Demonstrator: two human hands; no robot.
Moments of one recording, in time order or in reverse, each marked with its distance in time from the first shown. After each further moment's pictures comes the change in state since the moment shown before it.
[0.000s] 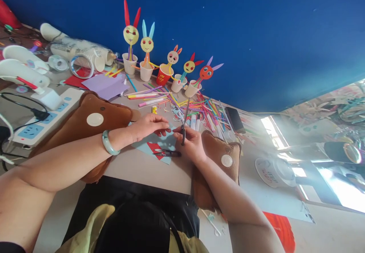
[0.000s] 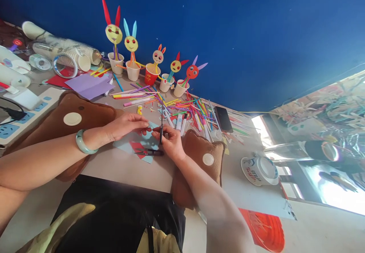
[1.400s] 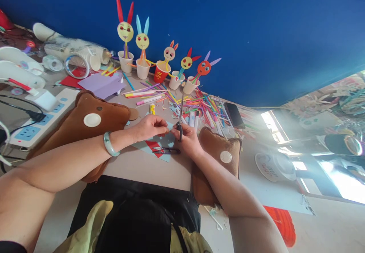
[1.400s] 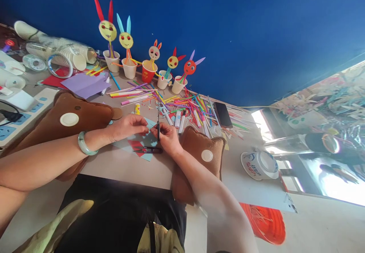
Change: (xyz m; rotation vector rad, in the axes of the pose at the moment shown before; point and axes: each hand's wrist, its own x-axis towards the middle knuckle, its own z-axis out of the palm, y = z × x) left_hand -0.001 -0.006 0.005 0.293 -0.019 0.074; right_hand 0.004 0.004 0.006 0.137 -0.032 0.126
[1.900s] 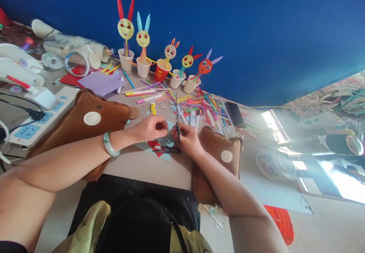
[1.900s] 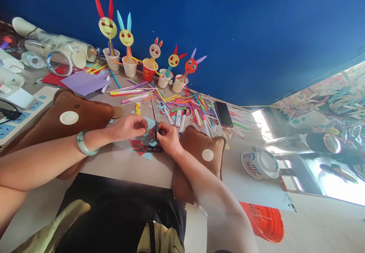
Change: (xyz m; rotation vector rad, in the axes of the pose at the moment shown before) left_hand -0.005 0.004 0.003 0.220 0.037 0.132; right_hand -0.001 -0.001 0.002 -0.106 -0.025 -0.066
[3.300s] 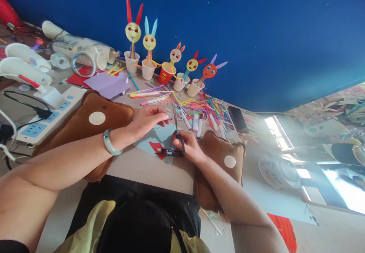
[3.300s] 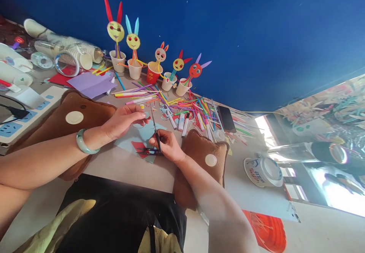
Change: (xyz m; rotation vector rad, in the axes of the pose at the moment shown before) left_hand 0.002 0.018 -0.012 -0.574 0.250 -0.056; right_hand -0.004 -0.010 -0.005 -0.033 -0.293 0.030
